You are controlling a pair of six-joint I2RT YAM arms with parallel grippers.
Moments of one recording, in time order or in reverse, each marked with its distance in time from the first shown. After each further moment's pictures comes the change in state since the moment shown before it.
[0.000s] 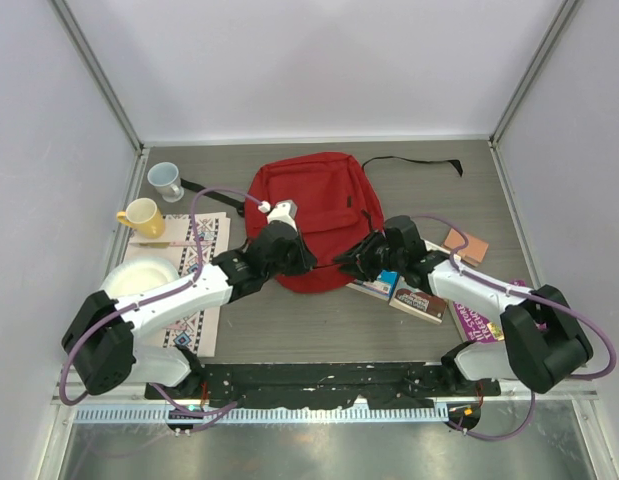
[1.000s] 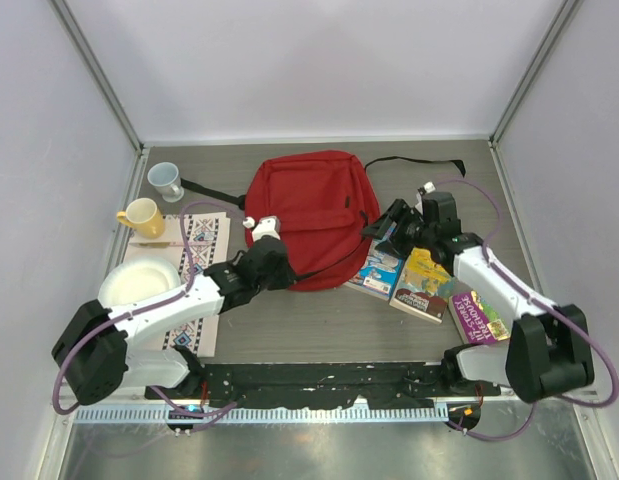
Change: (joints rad) left arm 0.020 -0.091 -0.146 -0.073 -0.104 -0.004; right arm -0.277 -0.003 0.159 -0.174 -0.057 -0.521
